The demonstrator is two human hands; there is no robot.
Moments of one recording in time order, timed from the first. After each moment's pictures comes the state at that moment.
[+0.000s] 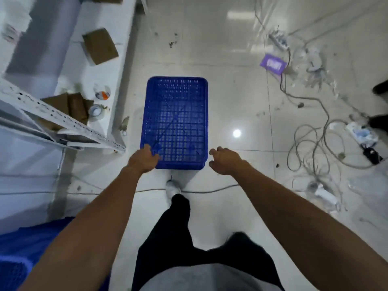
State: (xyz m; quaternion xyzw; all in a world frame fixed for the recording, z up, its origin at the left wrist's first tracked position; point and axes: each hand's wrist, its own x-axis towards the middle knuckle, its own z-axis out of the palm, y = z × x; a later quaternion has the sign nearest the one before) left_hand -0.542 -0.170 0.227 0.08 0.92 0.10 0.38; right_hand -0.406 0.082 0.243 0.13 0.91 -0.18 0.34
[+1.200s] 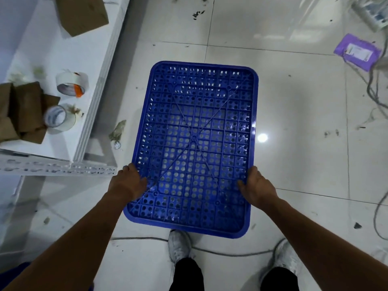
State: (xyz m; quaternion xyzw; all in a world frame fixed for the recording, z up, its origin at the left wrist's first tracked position) left_hand -0.751 -0.174 -0.119 0.01 0.93 -0.04 0.37; right_hand -0.596 0.154 -0.130 0.30 0.85 -0.31 0.29
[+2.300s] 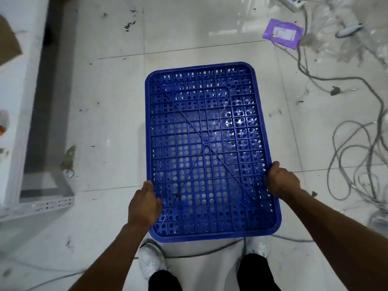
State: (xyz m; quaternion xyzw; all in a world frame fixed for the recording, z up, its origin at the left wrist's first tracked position) left_hand -0.627 0.008 -0.143 0.18 0.93 0.06 0.31; right_hand -0.460 0.357 -0.150 0.39 0.85 -0.14 0.32
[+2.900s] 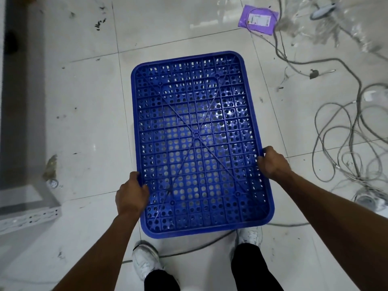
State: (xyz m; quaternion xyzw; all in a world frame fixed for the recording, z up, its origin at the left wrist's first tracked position) left_hand -0.630 0.061 -0.140 0.06 0.95 0.09 0.29; right_hand -0.446 0.397 -0.158 0.53 0.75 -0.32 0.23
